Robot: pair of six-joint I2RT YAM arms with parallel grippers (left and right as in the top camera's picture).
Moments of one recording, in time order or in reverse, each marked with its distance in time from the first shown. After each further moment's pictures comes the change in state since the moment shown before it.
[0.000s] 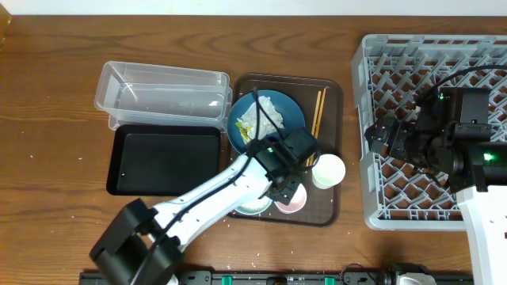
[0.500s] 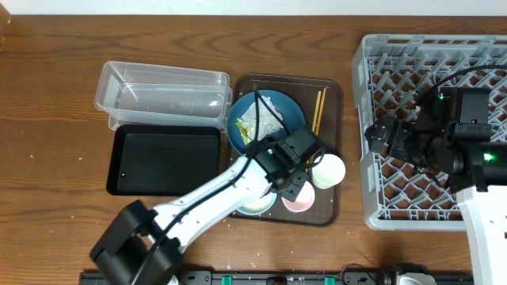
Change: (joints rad) left arm -0.014 0.012 -0.006 0.114 -0.010 0.015; right arm 0.000 0.000 0.000 0.004 0.000 0.001
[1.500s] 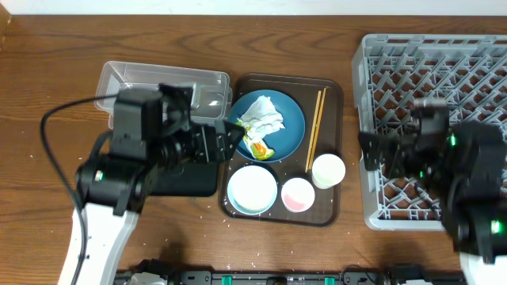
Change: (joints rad) left arm 0.660 -0.575 -0.003 -0.031 0.552 -0.003; right arm 0.092 -0.250 -0.089 0.199 -0.032 -0.143
